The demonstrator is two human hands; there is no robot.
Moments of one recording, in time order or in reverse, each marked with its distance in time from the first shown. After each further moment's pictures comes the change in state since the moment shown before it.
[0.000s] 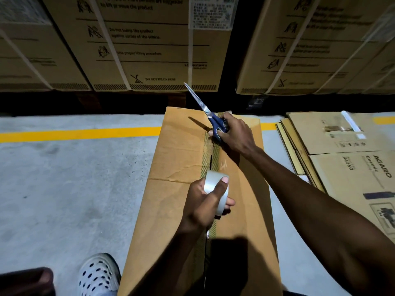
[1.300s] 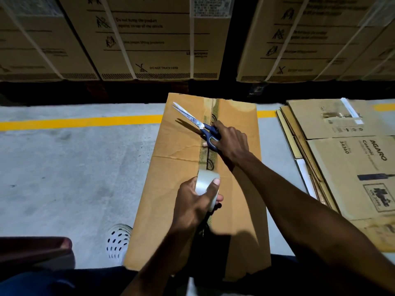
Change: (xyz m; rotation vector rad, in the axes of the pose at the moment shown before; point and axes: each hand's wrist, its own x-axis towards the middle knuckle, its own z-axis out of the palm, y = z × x) left_hand -0.066 -0.032 -0.016 0.085 0.157 -0.006; right_hand -0.085 -0.027 0.014 -0.263 -0.036 -0.043
